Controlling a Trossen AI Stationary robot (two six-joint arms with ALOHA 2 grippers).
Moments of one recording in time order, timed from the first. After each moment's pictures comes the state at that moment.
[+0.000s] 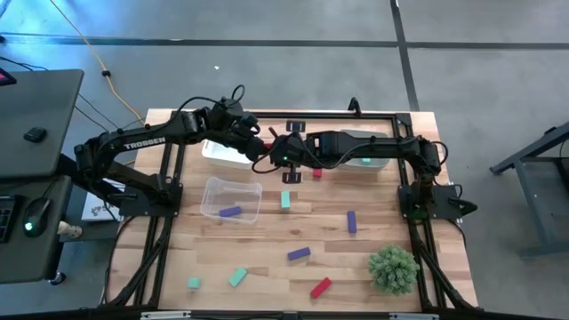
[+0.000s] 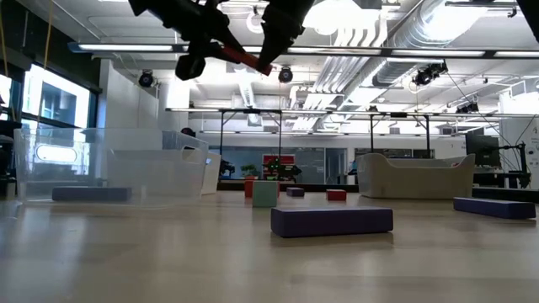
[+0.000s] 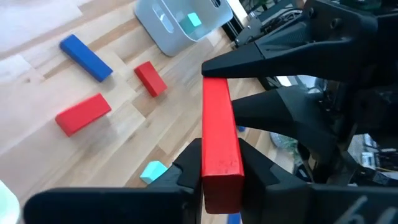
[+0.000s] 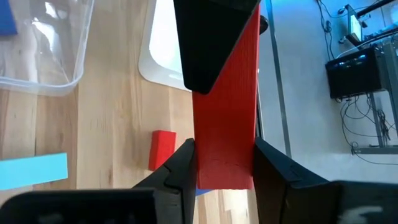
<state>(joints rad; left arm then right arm) 0.51 1.32 1.12 -0.45 0.32 -0.64 -0.03 1.92 1.90 -0.91 0.49 -0.27</state>
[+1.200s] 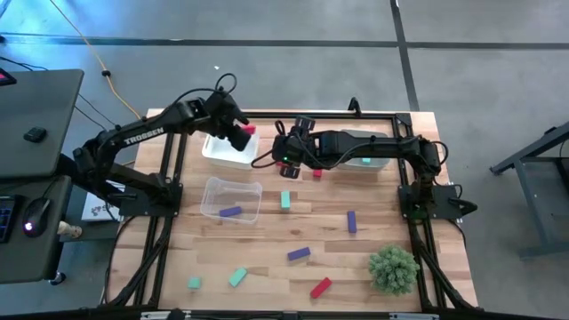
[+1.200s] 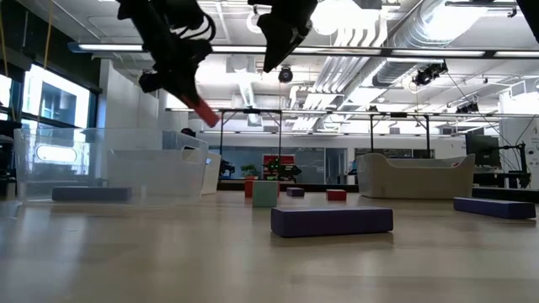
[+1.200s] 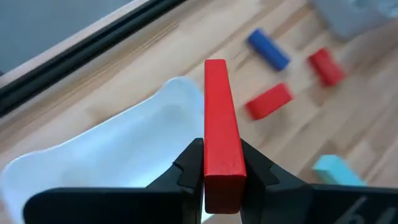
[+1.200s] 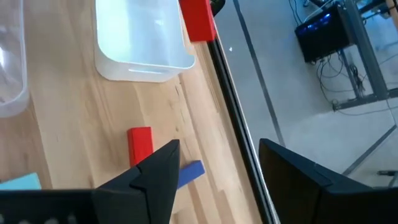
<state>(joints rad) 0.71 1.32 1.12 -0.79 0.01 -0.31 -0.03 1.92 1.90 -0.95 0.64 -0.07</state>
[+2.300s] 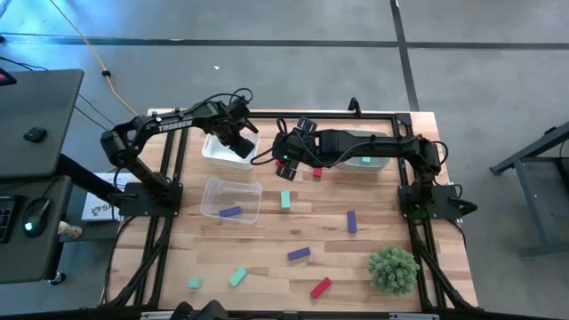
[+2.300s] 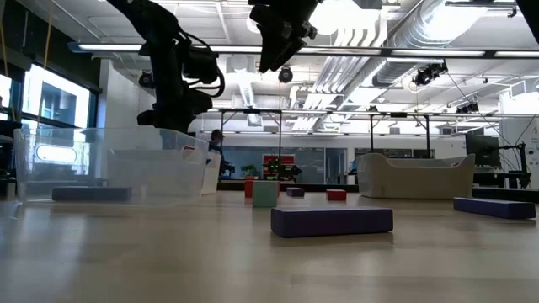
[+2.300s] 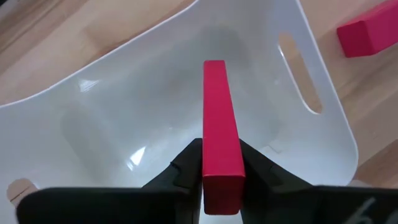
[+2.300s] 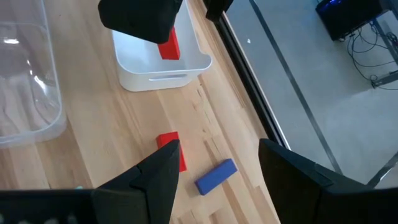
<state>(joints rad) 0.76 1.59 1.12 -0.89 0.01 -0.26 -0.04 1.92 1.90 -0.95 0.55 0.09</state>
